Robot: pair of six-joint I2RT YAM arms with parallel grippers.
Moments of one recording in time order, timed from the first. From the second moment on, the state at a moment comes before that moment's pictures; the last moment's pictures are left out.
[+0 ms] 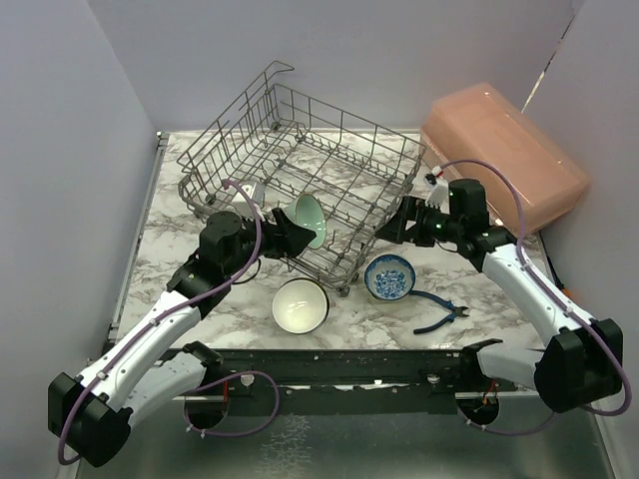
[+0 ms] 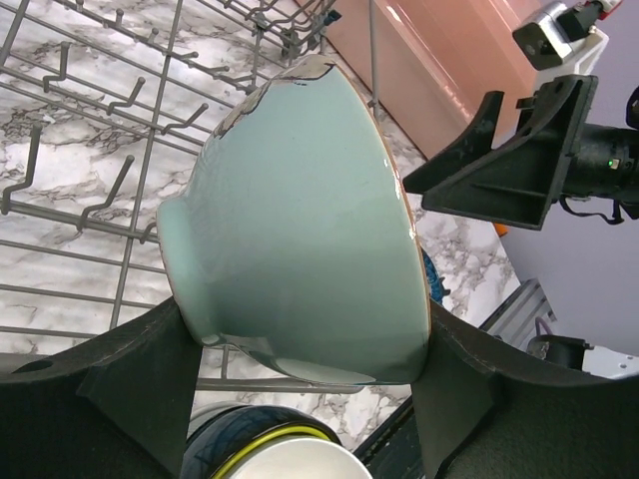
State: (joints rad) left arm -0.55 0.88 0.71 -0.05 0.20 -0.63; right arm 0.25 1.17 0.85 -0.31 -0.55 0.45
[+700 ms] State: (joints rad) left arm -0.55 0.88 0.67 -0.05 0.20 -0.63; right arm 0.48 1.42 0.97 -0.25 -0.32 0.48
